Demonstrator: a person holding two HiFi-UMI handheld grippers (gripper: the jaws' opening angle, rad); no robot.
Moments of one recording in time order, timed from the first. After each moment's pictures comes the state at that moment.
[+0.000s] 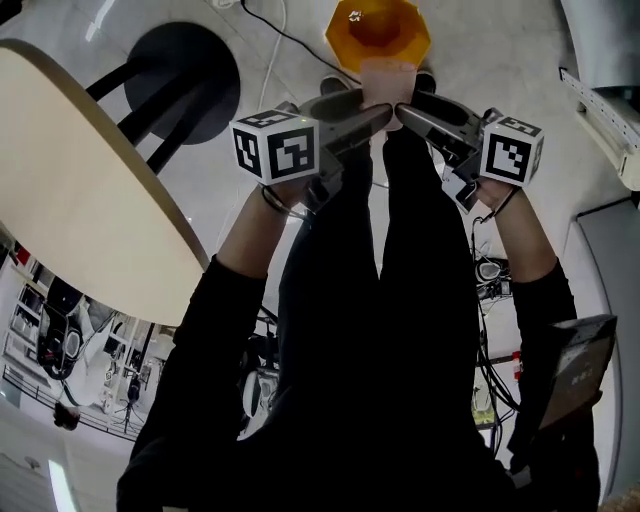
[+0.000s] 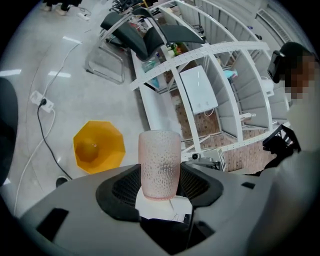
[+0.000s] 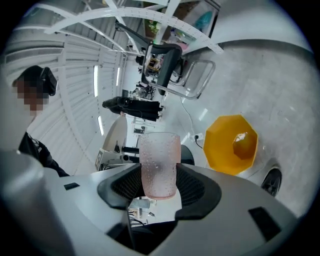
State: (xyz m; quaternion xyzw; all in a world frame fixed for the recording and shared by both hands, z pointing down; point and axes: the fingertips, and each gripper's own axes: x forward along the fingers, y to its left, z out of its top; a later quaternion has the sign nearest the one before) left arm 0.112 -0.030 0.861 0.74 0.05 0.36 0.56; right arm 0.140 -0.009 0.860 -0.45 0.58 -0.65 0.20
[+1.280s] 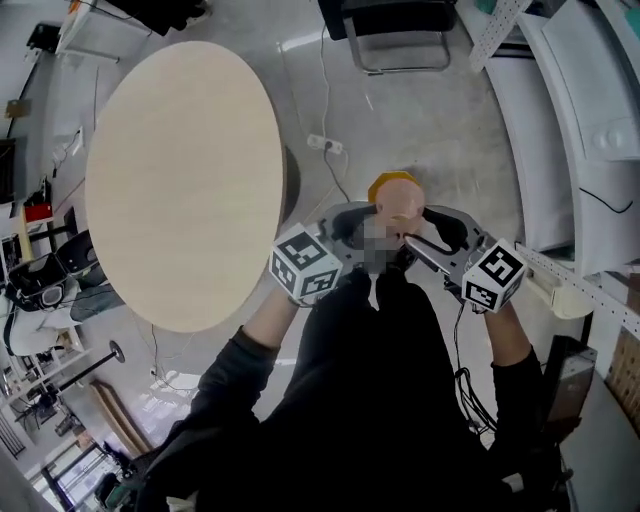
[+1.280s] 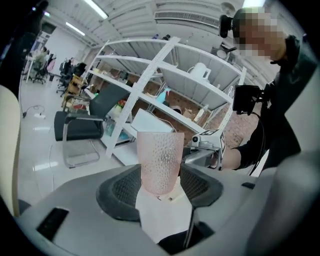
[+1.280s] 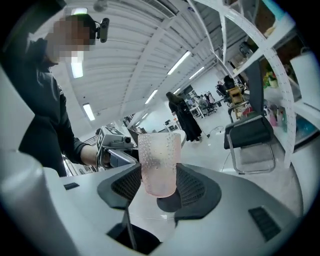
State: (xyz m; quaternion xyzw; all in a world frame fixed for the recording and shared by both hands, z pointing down) left arm 0.145 -0.042 0.474 0.93 0.04 0.23 0.27; right arm 0.173 -0.028 0.467 -0.43 0.85 -0.30 0.02
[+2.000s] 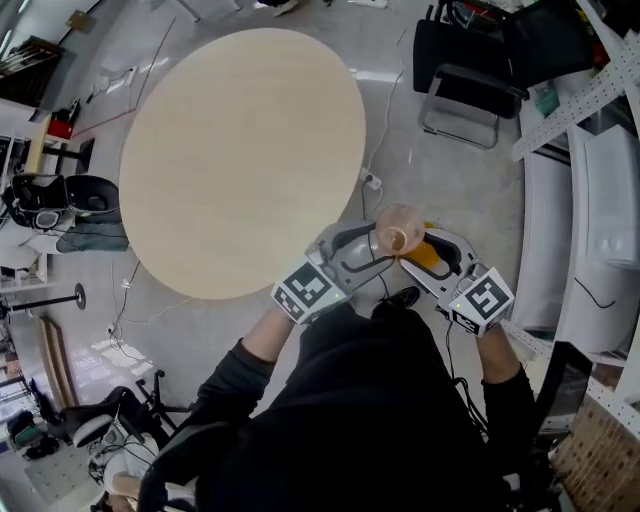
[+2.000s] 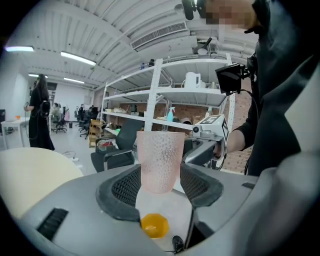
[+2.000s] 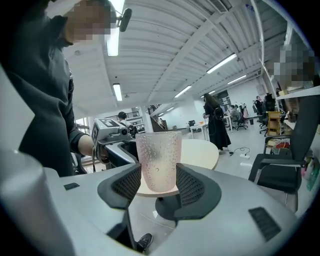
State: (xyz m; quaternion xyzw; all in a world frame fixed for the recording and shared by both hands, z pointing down) left arm 0.021 -0.095 0.368 0.97 -0.10 0.18 0.11; right arm 0.048 -0.087 0.365 -0.33 0.93 -0.16 -0.06
